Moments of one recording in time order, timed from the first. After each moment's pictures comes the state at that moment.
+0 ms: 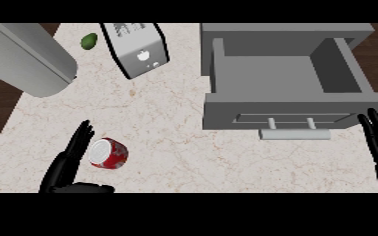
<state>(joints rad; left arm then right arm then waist) 0.07 0.15 0.19 -1.14 -0.08 -0.27 -0.46 0.25 -0.03 -0.22 -2.12 -0.05 0.19 0.08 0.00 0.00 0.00</state>
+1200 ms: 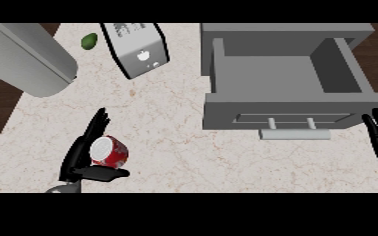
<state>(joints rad) -0.06 0.12 0.15 -1.01 -0.08 -0.22 -0.47 0.24 -0.03 -0.25 -2.12 -0.07 0.20 0.10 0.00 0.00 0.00</state>
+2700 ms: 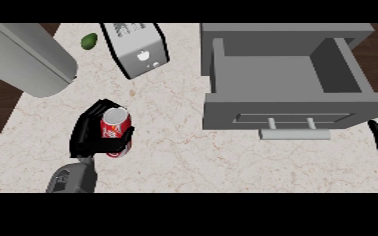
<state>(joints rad) -0.17 0.04 0.18 -1.13 0.04 -0.11 -0.35 0.29 -0.01 -0.23 -2.20 -0.09 0.20 0.12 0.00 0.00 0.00</state>
